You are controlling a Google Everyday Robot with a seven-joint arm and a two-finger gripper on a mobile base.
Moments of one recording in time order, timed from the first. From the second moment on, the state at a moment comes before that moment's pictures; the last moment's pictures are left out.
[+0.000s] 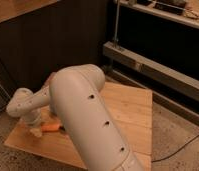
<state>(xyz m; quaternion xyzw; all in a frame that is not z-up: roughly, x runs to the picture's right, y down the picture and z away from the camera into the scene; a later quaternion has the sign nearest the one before) -0.345 0.216 0.822 -0.33 -0.02 -0.03 0.94</state>
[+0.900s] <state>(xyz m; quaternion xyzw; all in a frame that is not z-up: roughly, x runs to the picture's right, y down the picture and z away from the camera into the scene) -0.349 0.217 0.823 -0.33 -0.01 -0.03 0.94</state>
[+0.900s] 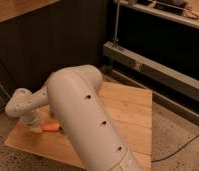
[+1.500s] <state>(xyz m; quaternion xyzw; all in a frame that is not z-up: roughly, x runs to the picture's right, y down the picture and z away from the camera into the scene) -0.354 0.220 0.821 -0.34 -0.02 -0.05 0.94</state>
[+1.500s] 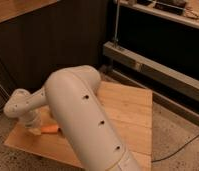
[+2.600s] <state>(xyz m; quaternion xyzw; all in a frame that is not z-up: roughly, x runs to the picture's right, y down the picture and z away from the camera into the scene) -0.391 0.246 0.799 -0.35 -0.04 -0.08 0.93</state>
